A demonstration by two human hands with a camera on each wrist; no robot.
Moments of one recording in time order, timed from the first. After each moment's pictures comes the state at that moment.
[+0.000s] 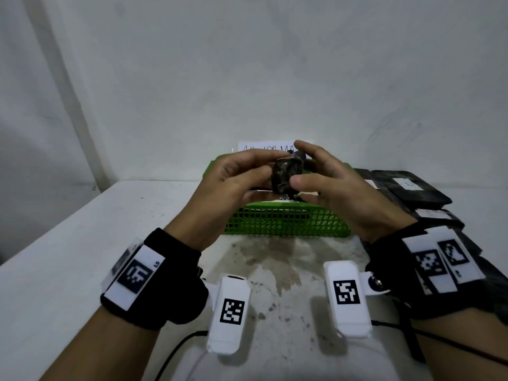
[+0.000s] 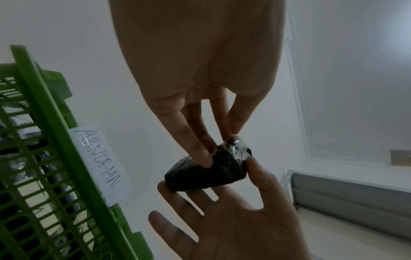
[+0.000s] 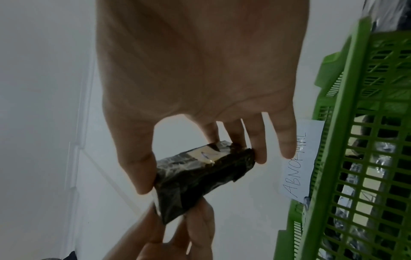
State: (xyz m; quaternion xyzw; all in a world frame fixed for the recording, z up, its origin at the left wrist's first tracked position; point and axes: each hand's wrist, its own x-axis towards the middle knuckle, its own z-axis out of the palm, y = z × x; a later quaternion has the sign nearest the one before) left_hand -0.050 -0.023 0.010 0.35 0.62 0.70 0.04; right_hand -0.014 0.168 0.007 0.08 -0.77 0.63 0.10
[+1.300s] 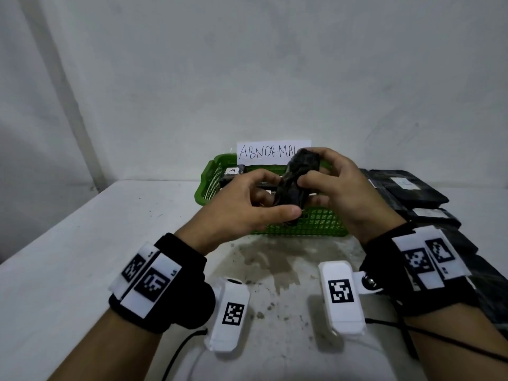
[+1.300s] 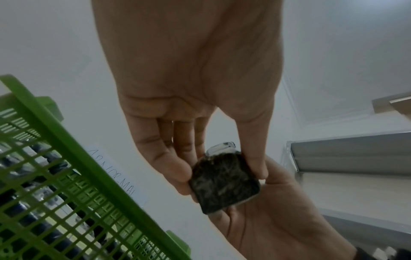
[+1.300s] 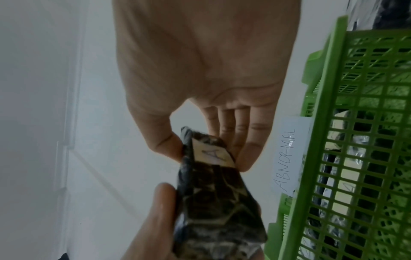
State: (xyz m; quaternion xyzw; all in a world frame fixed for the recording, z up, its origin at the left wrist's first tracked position) left_hand -0.049 -0.018 0.001 0.31 0.78 0.54 0.09; right_hand -0.025 0.172 -0.003 0.06 -0.71 0.67 0.19
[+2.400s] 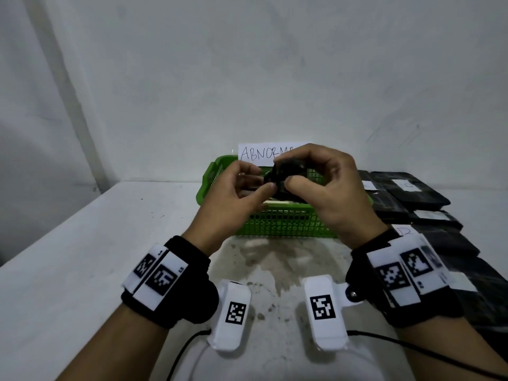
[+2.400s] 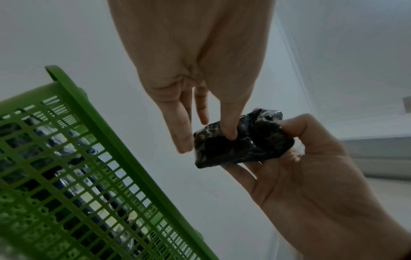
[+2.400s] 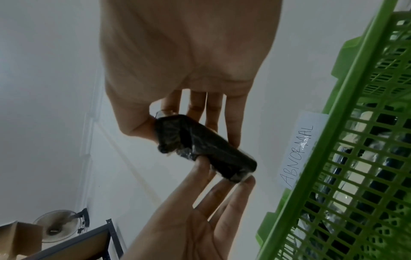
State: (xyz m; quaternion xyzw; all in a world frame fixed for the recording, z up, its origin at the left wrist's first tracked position) left_hand -0.068 -0.016 -0.016 0.25 0.72 0.65 -0.01; right_hand -0.015 0.149 0.002 0.19 -0.75 0.55 0.32
